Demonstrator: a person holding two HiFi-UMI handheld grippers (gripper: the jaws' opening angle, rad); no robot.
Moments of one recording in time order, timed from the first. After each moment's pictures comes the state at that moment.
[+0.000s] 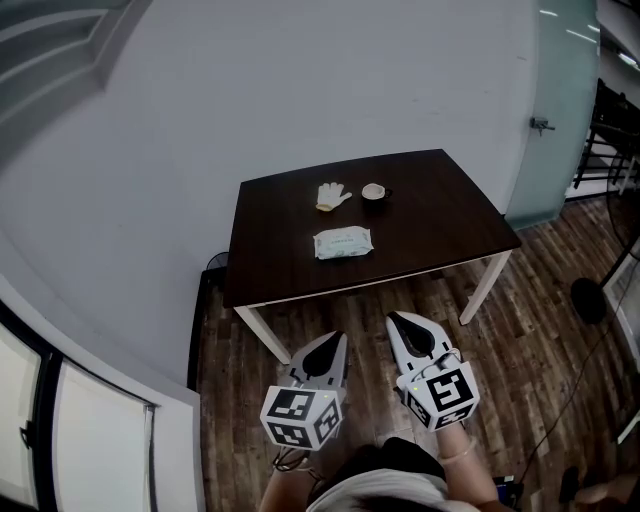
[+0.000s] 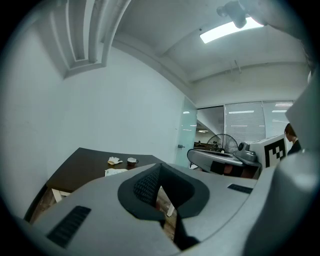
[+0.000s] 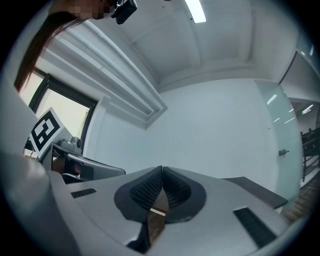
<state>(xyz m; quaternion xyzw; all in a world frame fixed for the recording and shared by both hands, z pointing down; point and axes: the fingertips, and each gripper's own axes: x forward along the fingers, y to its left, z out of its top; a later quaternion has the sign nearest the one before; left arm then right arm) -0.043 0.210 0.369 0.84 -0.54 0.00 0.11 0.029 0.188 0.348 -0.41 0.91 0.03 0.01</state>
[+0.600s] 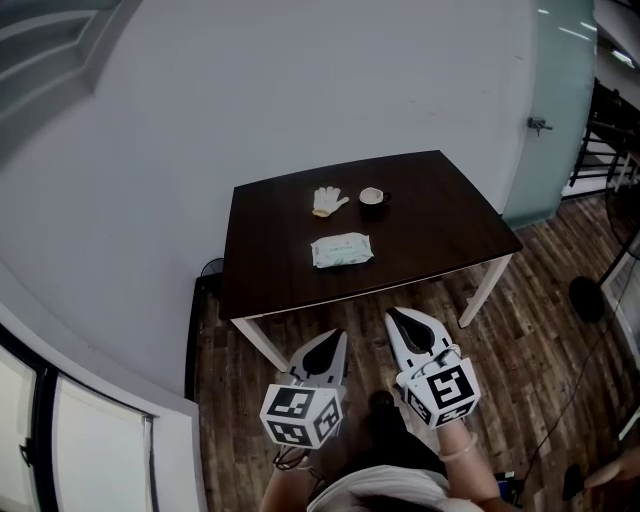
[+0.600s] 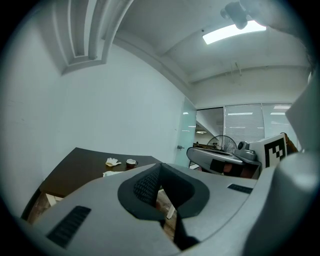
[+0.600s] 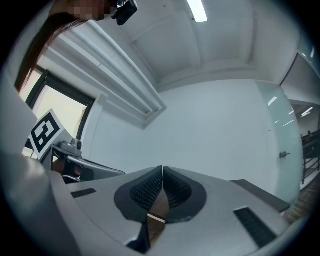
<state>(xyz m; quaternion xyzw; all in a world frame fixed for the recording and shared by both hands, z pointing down) -0.062 0.163 0.371 0.84 -0.53 0.00 0.11 0.009 0.143 0.344 -0.42 0.91 0.04 0.01</state>
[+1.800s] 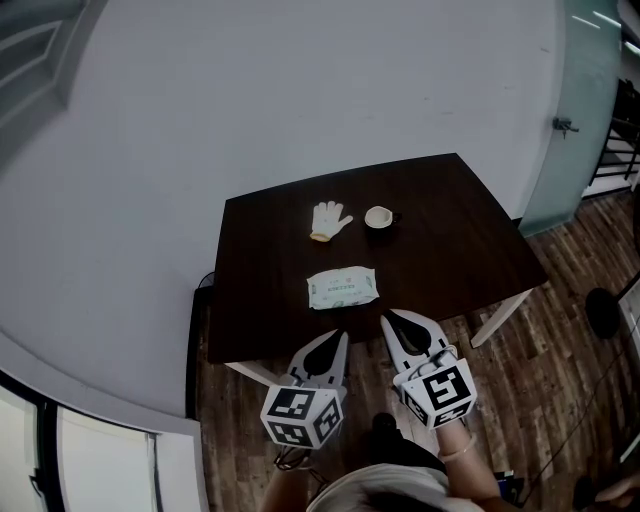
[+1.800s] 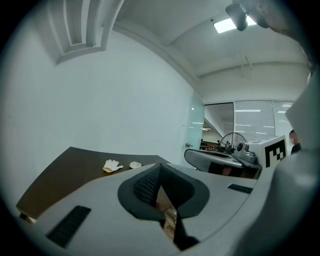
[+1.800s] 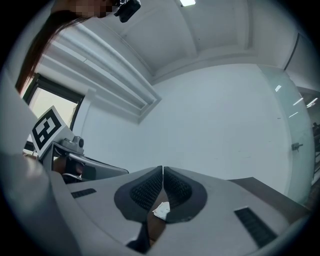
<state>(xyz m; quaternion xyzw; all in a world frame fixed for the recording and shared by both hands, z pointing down) -0.051 -0.060 0.383 0.83 -0.54 0.01 0.13 0.012 -0.081 0.363 -0.40 0.92 0.02 0.00</state>
